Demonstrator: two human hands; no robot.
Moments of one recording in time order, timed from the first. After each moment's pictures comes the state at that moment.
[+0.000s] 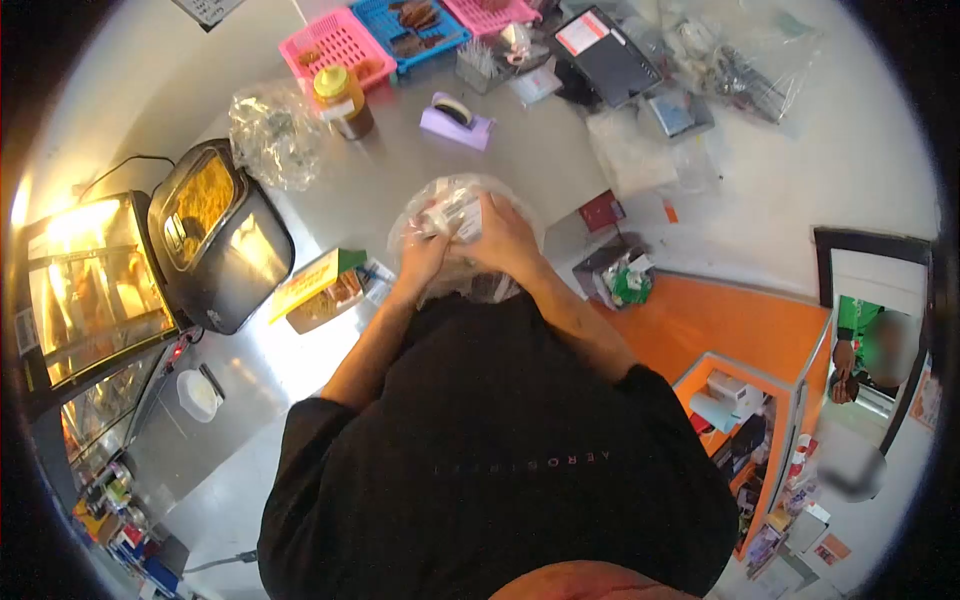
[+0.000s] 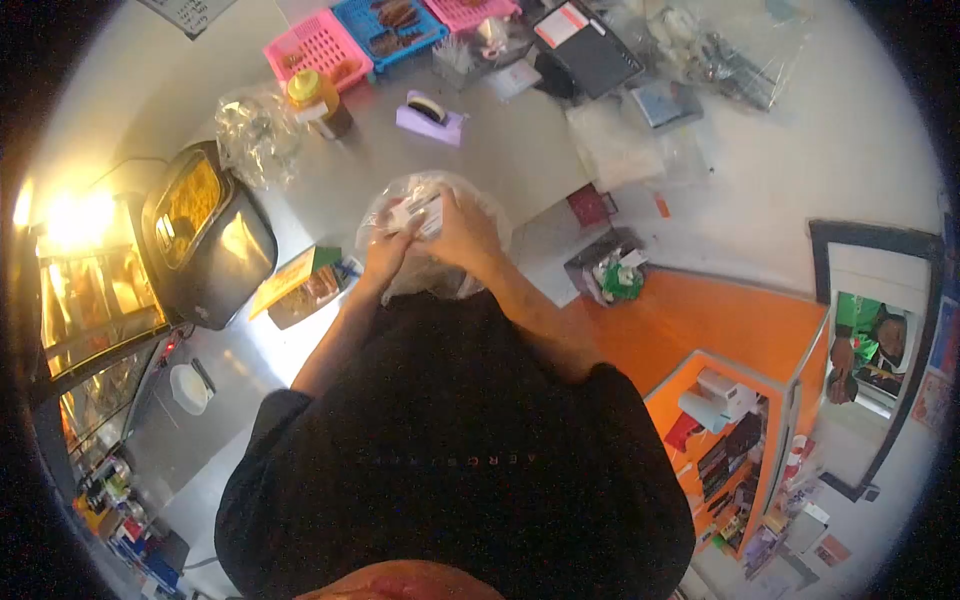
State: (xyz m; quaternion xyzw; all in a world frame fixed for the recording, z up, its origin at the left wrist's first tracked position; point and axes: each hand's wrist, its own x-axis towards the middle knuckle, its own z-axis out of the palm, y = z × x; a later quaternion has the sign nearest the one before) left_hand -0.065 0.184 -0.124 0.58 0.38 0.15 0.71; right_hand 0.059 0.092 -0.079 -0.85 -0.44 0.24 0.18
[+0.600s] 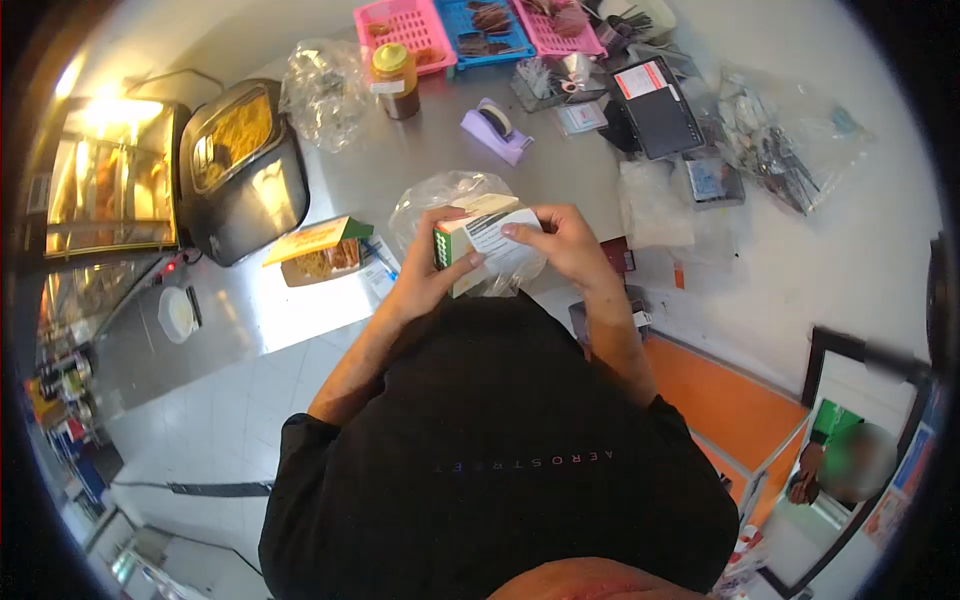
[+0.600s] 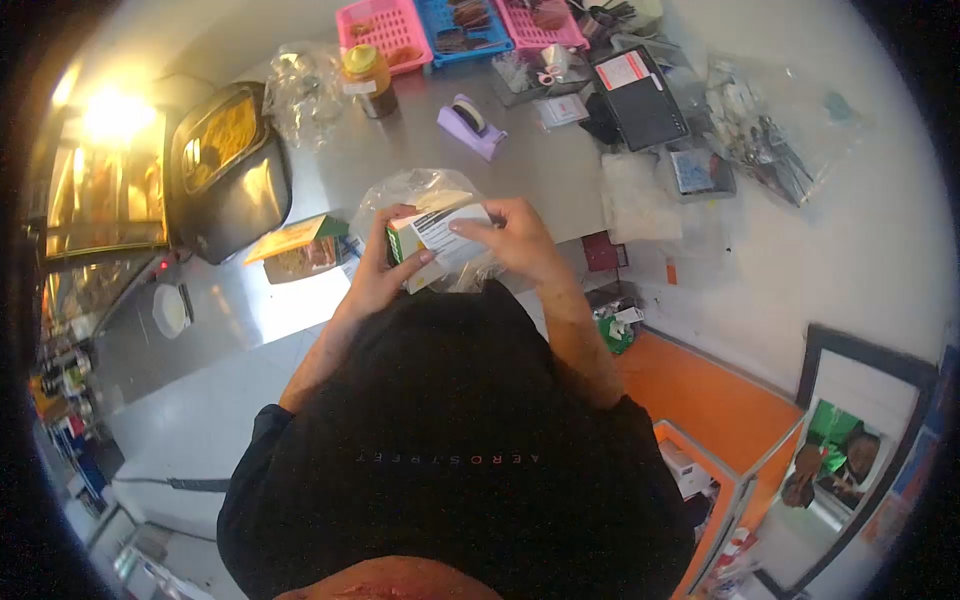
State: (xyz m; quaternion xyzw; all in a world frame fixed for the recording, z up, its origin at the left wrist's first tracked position) left_hand -0.083 0.146 -0.030 0.66 0.25 0.30 0.64; right_hand 0.126 0.073 0.007 -0.62 -0.38 0.54 0.42
